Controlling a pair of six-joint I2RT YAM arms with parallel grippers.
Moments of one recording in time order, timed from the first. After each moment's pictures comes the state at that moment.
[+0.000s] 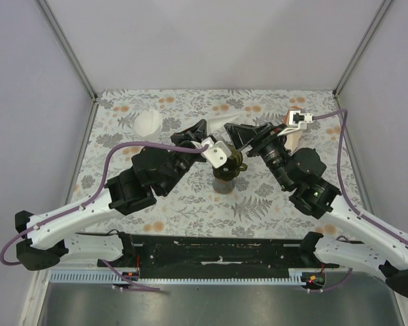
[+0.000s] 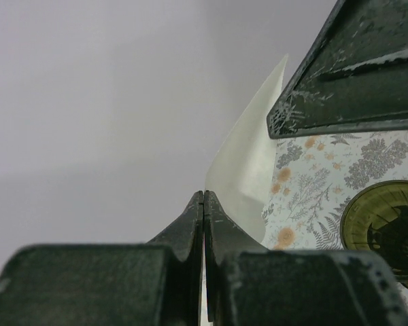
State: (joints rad) left arm -1.17 1.10 1.24 -0.06 -0.54 0.87; right arm 0.89 0.91 0.92 0.24 0.37 0.64
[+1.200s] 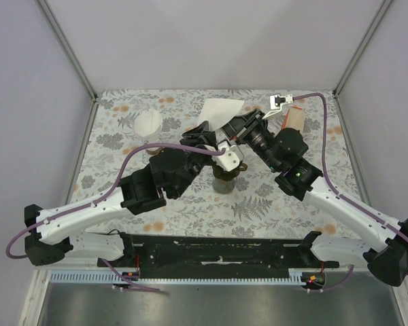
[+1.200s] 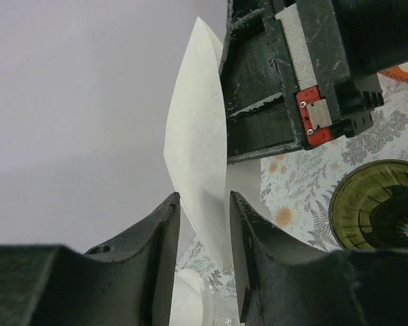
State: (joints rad) left arm -1.22 1.15 1.24 -0.06 -0.63 0.88; right arm 0.77 1.13 1.00 0.35 0.10 0.89
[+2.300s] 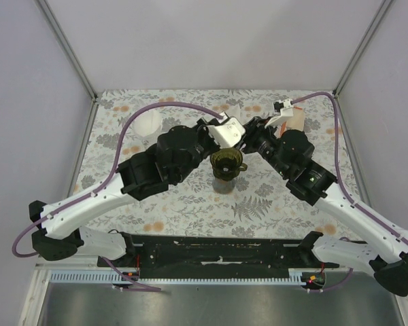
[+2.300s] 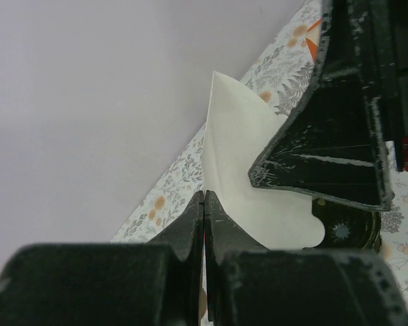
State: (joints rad) left arm -1.15 1.28 1.52 -0.39 -0.56 0.53; right arm 0.76 1.03 1.03 0.01 0.16 0.61
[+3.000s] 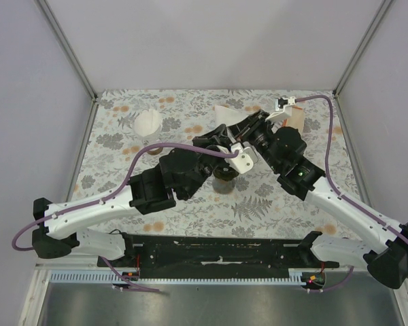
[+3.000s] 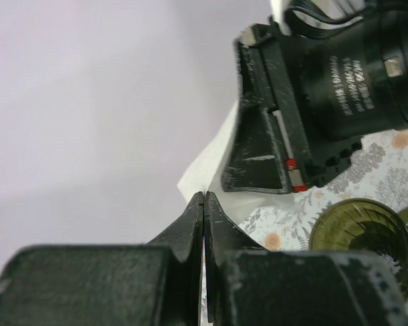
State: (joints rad) left arm -1.29 1.25 1.35 -0.07 -0.63 0.87; right arm 0.73 1.12 1.00 0.21 0.21 0.82
